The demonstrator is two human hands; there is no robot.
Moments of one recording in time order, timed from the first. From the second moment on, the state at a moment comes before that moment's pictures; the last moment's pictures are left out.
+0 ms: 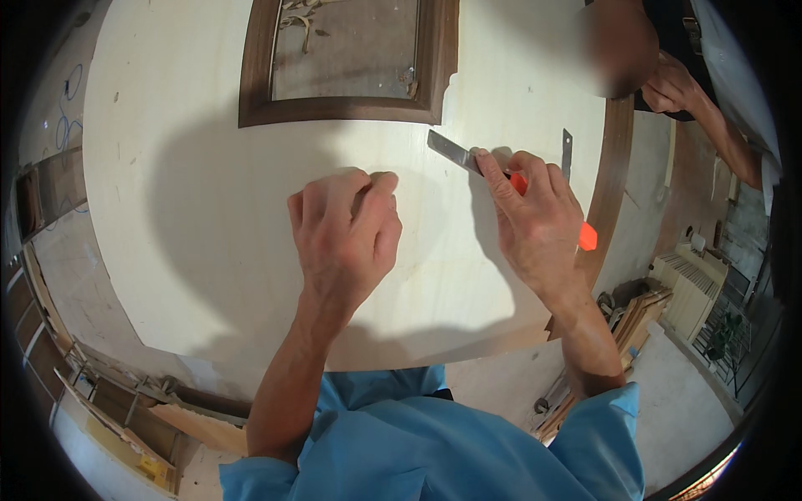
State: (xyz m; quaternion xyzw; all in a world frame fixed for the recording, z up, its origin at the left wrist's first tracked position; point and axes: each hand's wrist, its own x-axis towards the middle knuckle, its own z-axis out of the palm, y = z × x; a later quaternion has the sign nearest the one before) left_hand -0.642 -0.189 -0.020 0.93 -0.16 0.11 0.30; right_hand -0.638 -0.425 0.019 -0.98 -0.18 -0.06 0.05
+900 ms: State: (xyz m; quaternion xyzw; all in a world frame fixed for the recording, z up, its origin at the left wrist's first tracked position) left_hand -0.633 -0.227 -0.026 0.95 -0.19 0.11 0.21; right_hand -0.614 -0.441 0.006 -0.97 -0.22 -0.07 0.03
